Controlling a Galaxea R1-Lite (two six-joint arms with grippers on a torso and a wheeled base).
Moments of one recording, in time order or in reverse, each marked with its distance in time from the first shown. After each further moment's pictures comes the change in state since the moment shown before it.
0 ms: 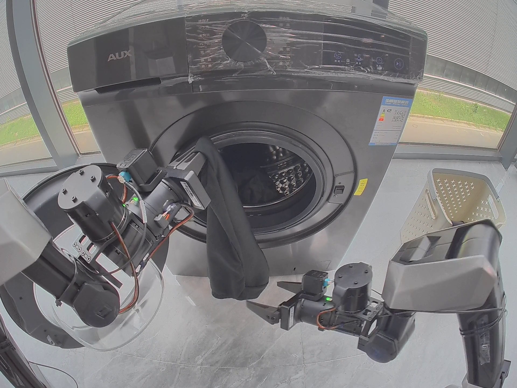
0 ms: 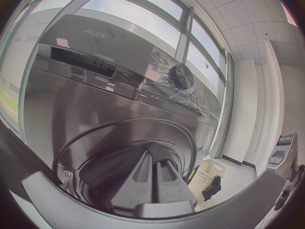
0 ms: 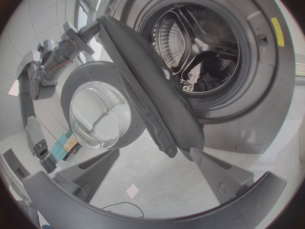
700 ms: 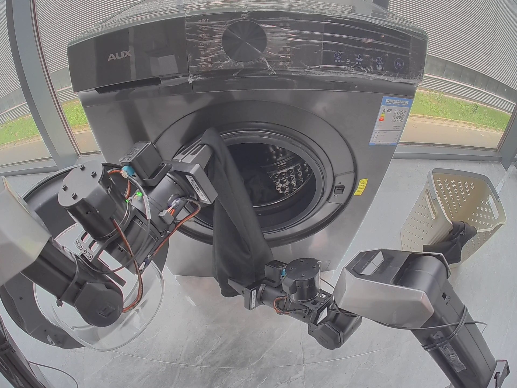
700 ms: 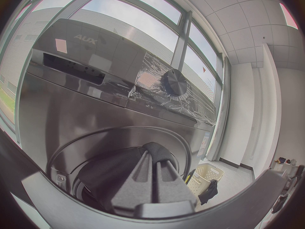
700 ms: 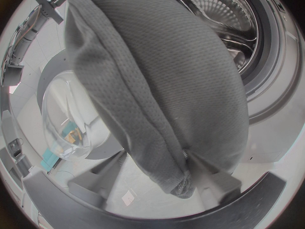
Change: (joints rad) left arm -0.029 -0.005 -0.032 0.000 0.003 -0.001; right arm 0.017 0.283 -0.536 0.195 -0.081 0.003
